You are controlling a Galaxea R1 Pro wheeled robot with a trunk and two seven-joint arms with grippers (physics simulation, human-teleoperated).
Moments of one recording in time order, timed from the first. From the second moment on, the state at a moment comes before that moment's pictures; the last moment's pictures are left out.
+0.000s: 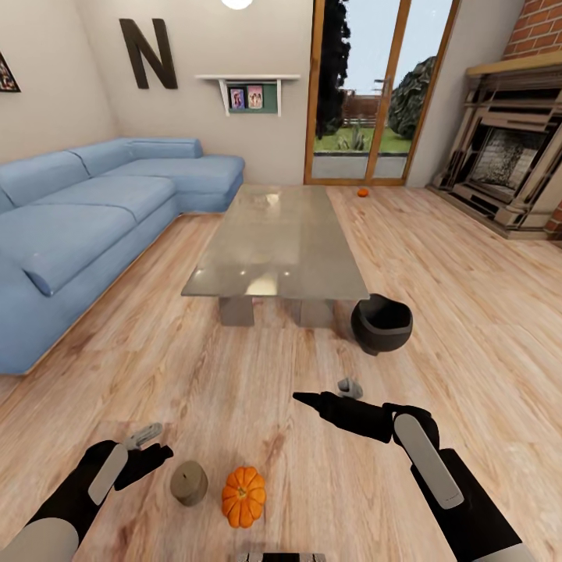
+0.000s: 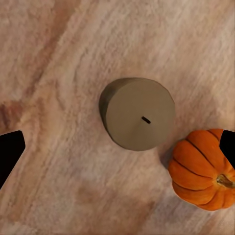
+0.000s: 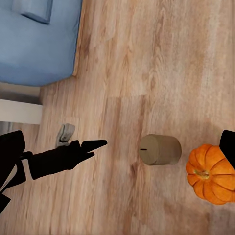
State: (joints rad) left arm -0.54 0.19 0.08 -0.69 0.56 0.69 0.15; right arm -0.43 -0.11 0.22 -1.39 -1.01 0.88 0.08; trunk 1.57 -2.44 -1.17
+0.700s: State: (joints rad) left arm -0.54 0.18 -0.01 -0.69 0.56 0.68 0.15; right arm -0.43 -0.11 0.22 -1.37 -1.01 0.88 0.08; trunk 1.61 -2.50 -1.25
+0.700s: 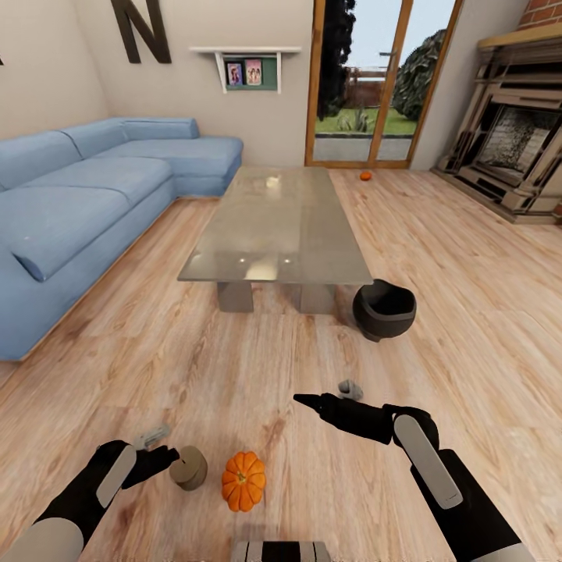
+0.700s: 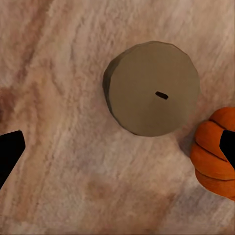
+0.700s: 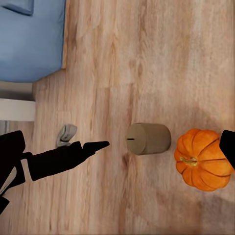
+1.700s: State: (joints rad) left arm -0.54 0.13 -0.07 -0.69 0.55 0.68 0.15; right arm -0.43 -0.11 0.22 -1.35 -1.01 0.88 0.07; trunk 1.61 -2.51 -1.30
